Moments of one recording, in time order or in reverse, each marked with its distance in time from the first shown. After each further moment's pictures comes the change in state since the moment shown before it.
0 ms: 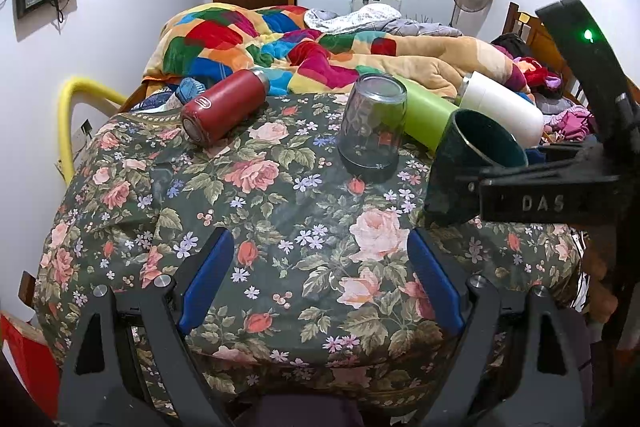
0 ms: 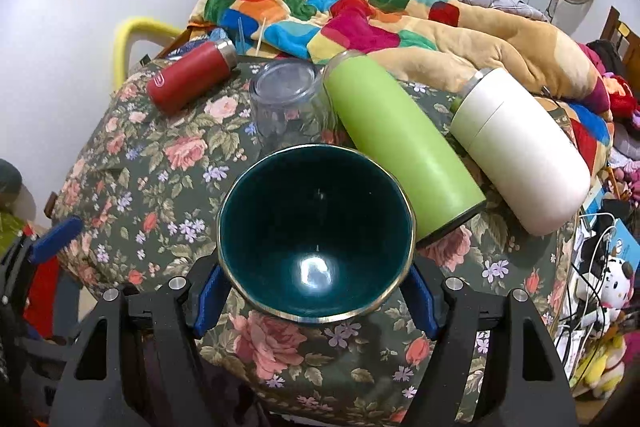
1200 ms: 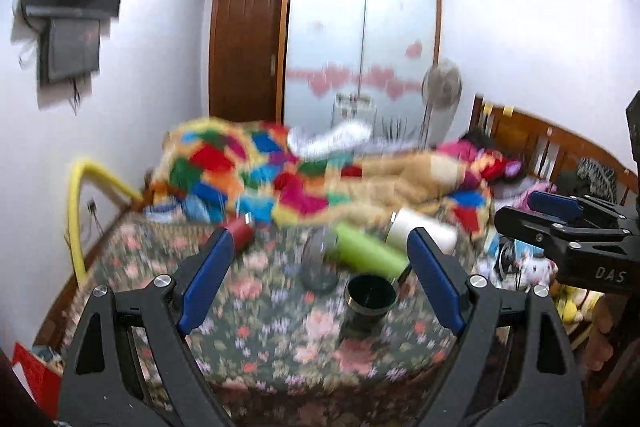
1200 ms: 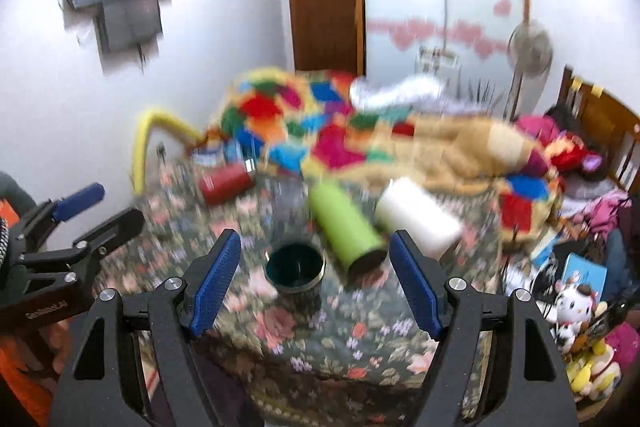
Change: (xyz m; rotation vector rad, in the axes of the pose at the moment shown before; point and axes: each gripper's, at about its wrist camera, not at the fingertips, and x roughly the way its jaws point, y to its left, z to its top) left arm -0.196 -0.042 0.043 0.010 -0.438 -0.044; right arm -0.226 -0.007 -0.057 0.004 -0.504 -0.031
